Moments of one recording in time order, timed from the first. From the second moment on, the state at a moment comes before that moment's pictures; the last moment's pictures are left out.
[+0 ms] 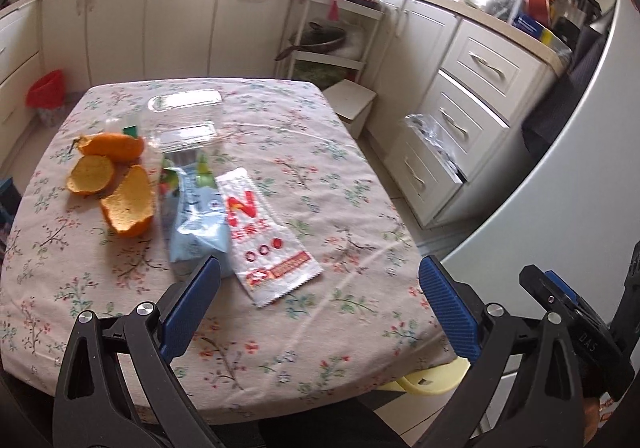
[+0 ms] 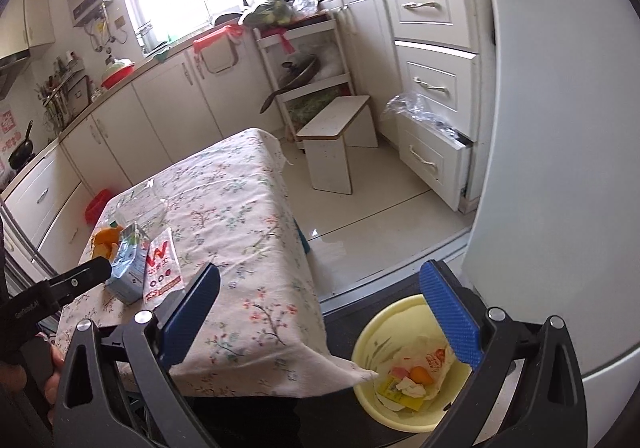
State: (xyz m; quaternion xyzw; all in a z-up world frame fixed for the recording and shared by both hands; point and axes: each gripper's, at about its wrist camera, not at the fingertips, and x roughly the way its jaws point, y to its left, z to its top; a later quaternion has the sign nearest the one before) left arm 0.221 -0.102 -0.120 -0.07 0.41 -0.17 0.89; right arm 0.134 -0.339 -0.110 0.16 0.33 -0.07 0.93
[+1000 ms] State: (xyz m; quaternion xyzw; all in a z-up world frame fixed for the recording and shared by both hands) left arm 0.259 -0.016 -0.161 -0.16 0.44 -0.10 0.88; right arm 0.222 -0.212 -0.130 0.08 0.37 0.06 0.92
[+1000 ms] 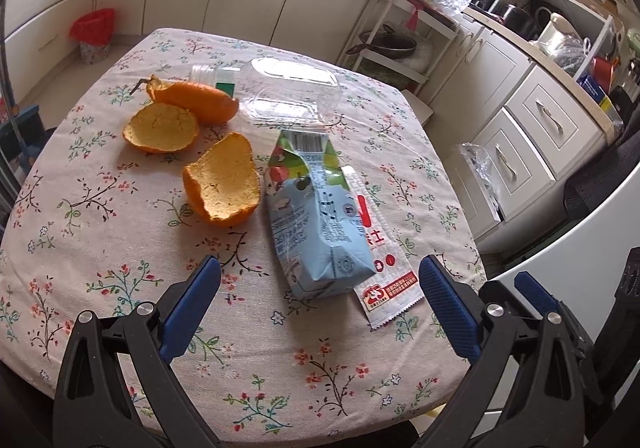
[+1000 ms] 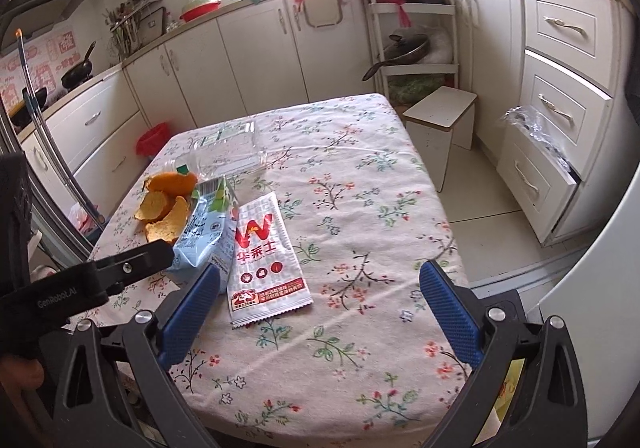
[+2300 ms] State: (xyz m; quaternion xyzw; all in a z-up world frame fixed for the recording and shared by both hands) left arm 0.325 0.070 -0.198 -0.23 0.44 -0.04 0.87; right arm 0.271 -0.110 -0.160 0.08 0.41 0.17 0.89
